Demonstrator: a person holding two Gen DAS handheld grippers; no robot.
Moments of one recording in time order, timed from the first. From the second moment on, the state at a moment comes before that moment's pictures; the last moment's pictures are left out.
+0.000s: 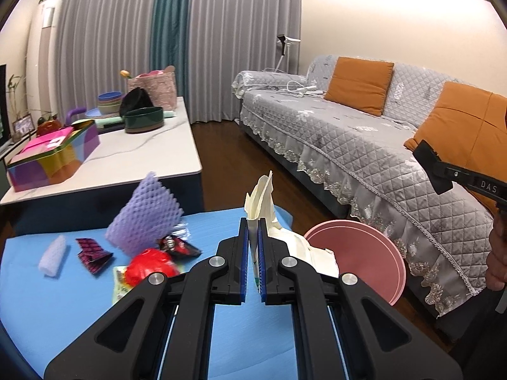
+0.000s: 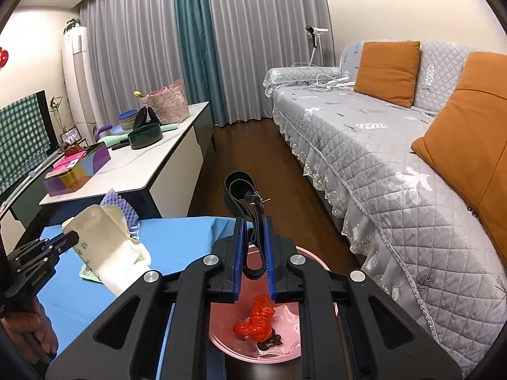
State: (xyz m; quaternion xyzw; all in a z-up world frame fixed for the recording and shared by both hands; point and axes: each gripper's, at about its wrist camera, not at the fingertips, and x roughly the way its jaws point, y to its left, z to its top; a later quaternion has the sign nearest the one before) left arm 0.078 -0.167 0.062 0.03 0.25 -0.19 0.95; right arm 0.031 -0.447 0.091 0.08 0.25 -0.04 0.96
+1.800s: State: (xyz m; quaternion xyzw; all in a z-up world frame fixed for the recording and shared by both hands) left arm 0.128 -0.271 0.012 0.05 0.33 -0.25 0.91; right arm 0.081 -0.493 0.046 0.12 0.31 -0.09 0.94
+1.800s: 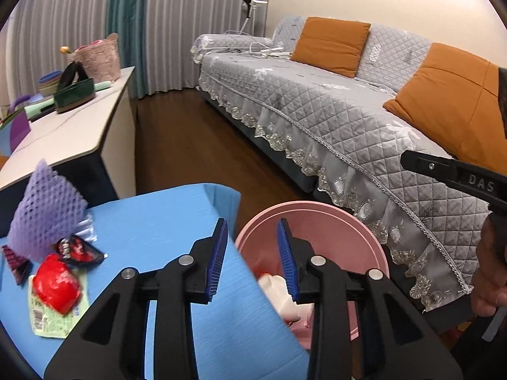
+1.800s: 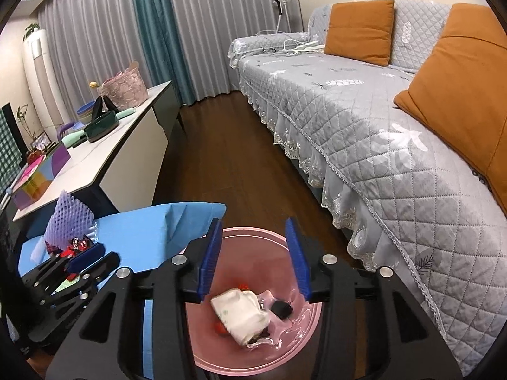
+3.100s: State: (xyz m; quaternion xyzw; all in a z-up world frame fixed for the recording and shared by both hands) left arm 0.099 0.016 0.012 -0.04 0.30 -0.03 0.95; right arm 0.099 -0.266 0.057 0.05 0.27 0.11 0.96
